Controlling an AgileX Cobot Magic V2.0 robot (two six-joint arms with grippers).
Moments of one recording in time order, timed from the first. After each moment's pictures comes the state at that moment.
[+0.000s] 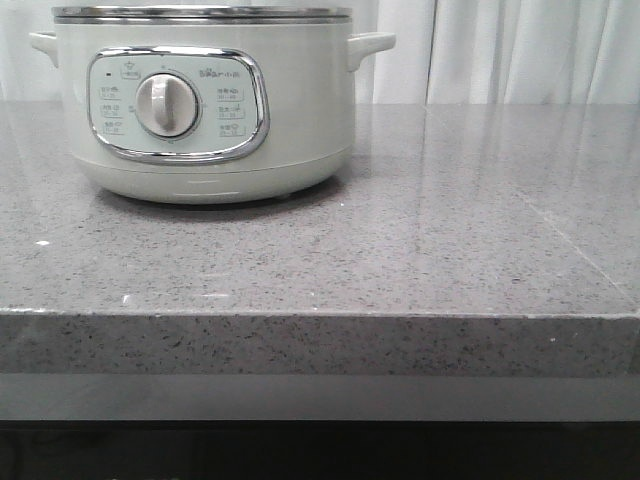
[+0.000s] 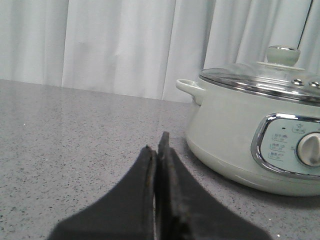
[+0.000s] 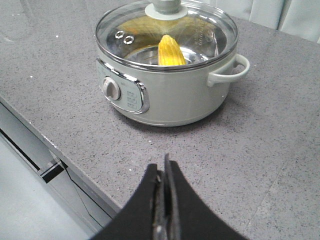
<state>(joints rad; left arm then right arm) -0.10 -0.01 0.01 -0.01 -0.03 -0.11 0.61 0.69 -0.88 0.11 0.60 -0.06</state>
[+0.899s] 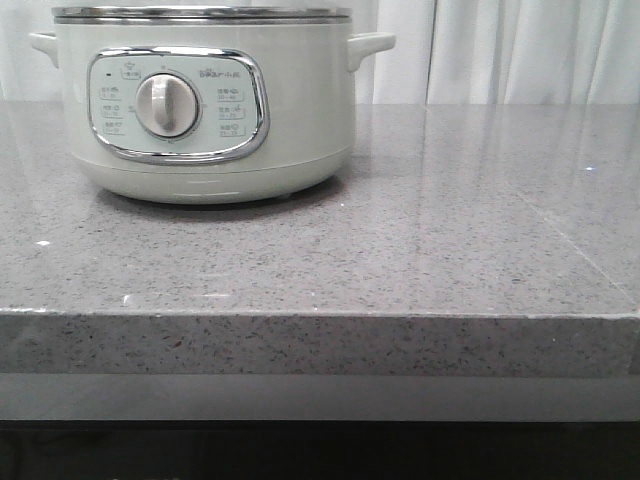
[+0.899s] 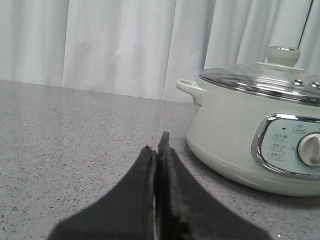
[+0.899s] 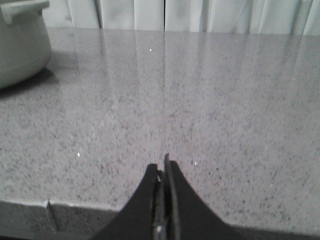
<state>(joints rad) -0.10 -0.01 0.01 -0.01 -0.03 -0.11 0.08 -0.01 0.01 0.12 0.17 -0.06</state>
